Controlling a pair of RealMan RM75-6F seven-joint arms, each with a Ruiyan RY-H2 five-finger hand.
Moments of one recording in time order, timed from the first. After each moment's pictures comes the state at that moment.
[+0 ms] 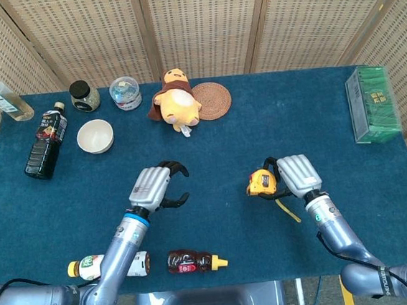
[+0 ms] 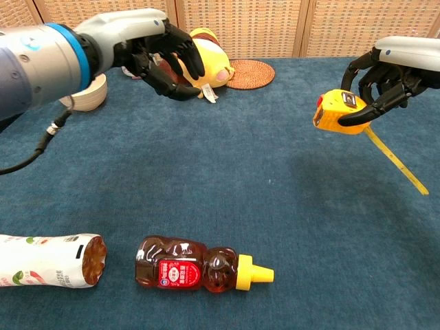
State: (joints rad) left arm -0.86 -1.53 -0.29 -1.93 0.74 1.21 0.49; right arm 0.66 -1.31 0.17 -1.72 -1.01 1.04 -0.33
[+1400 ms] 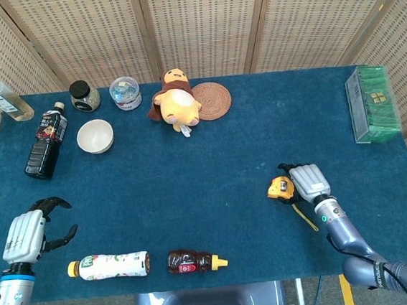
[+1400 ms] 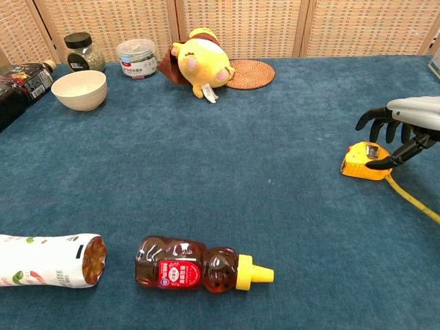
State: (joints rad) left arm -0.33 -1.08 0.00 -2.11 1.15 1.45 0.18; right arm 0.63 -1.42 0.11 -1.44 -1.00 0.92 -0.35
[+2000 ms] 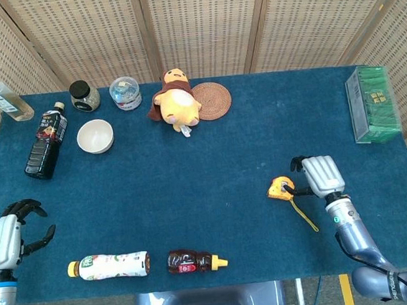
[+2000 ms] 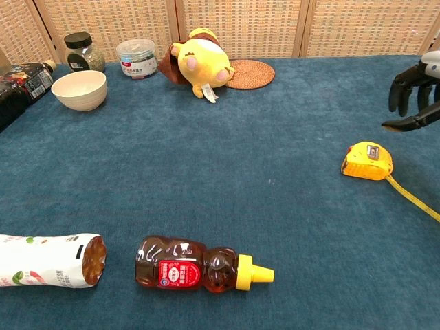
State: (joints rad) left arm -0.23 -1.09 -0.02 -2.06 1.18 1.56 0.21; right arm 0.55 -1.34 0.14 -1.59 -1.07 1.13 -0.32
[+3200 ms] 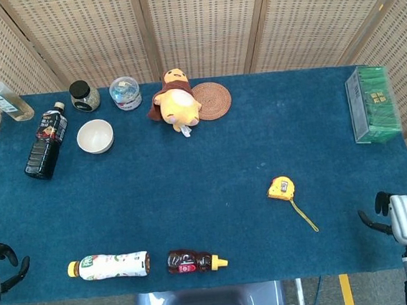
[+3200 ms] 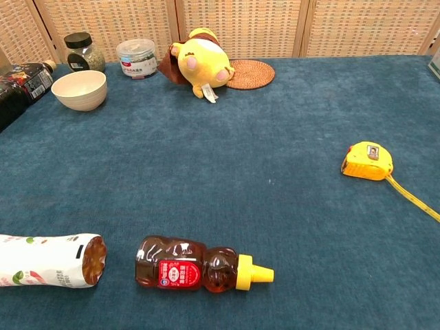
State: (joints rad) left arm 0.01 -1.15 0.03 -1.97 1.32 1.68 0.24; right arm 0.15 -1.19 0.02 -1.67 -1.27 1.54 -0.25
